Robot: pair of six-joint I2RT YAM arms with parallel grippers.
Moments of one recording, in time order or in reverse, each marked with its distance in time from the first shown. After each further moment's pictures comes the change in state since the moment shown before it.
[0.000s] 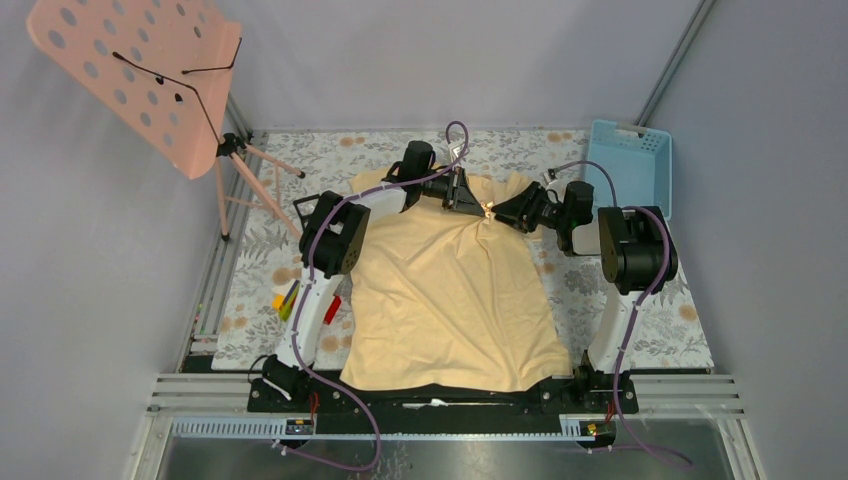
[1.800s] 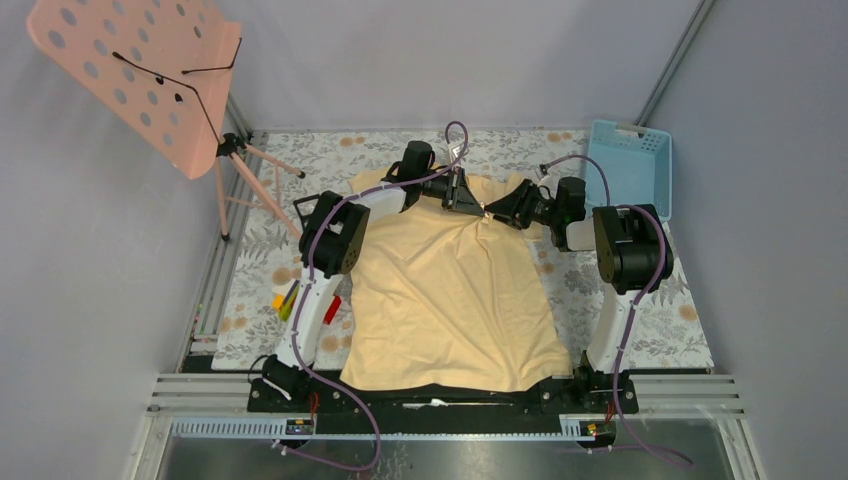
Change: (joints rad) left arm 0.000 0.000 0.000 -0.001 0.000 0.008; right arm 0.042 0.009 0.045 -0.045 0.022 -0.064
